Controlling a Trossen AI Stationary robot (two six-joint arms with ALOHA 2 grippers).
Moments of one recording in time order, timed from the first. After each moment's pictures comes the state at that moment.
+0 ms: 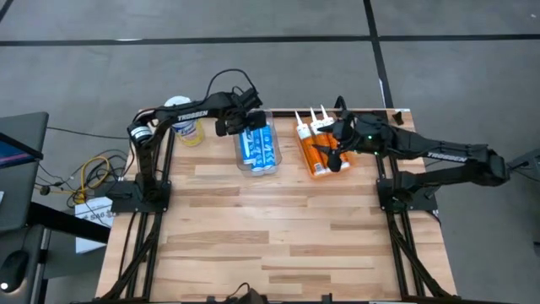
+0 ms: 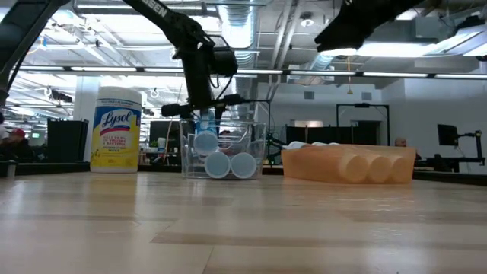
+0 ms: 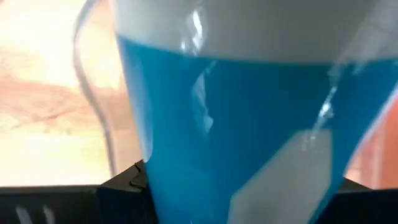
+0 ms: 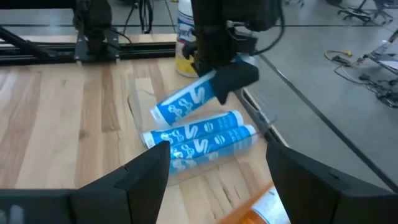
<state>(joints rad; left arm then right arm) 0.58 1.90 1.52 -0.82 -0.08 -1.11 -0.24 0.96 0.85 -0.30 0.10 -0.13</state>
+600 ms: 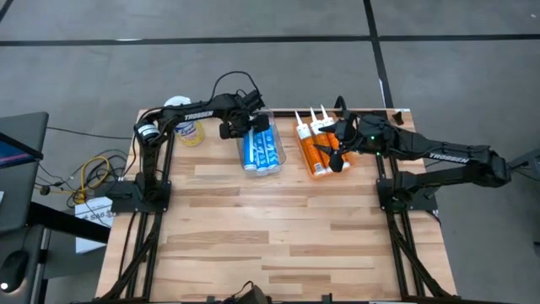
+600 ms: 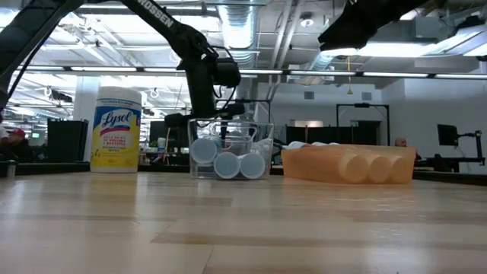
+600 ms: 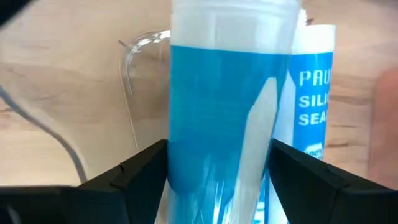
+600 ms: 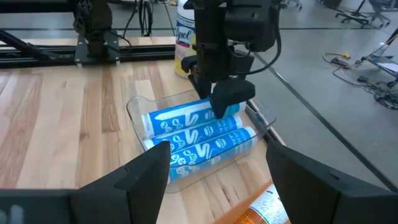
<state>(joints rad) 0.59 1.97 1.53 -0.79 0.01 -1.11 -0.24 0.93 0.84 -0.30 0.10 -0.13</state>
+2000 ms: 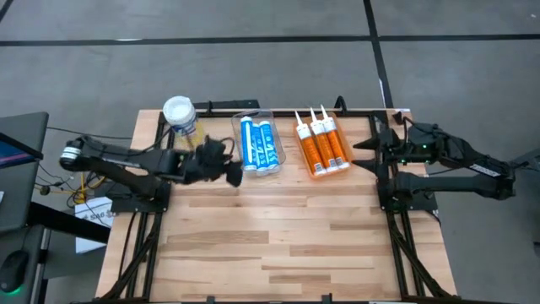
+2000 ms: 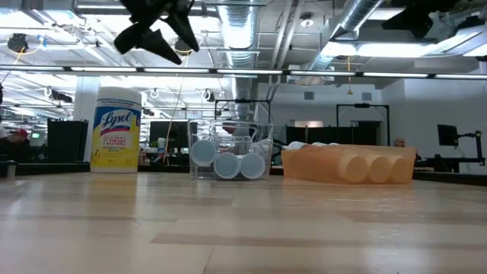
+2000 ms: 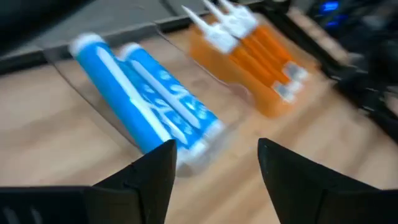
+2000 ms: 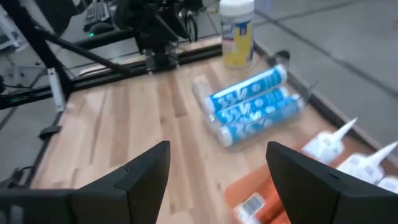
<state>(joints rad) -0.10 1.21 1.03 -0.57 -0.62 -0.91 -0.19 0.50 0.84 -0.72 -0.05 0.10</state>
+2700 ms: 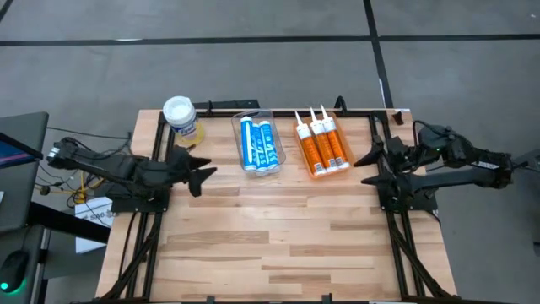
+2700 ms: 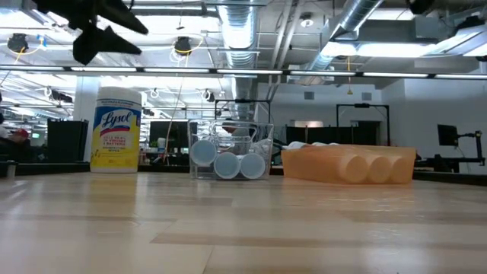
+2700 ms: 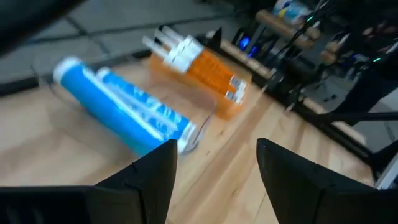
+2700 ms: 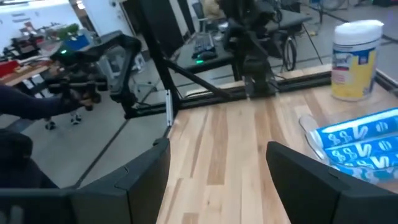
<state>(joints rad) -0.27 0.63 0.58 -0.33 -0.66 -0.71 -0.02 0.48 0.84 -0.55 -0.29 0.20</state>
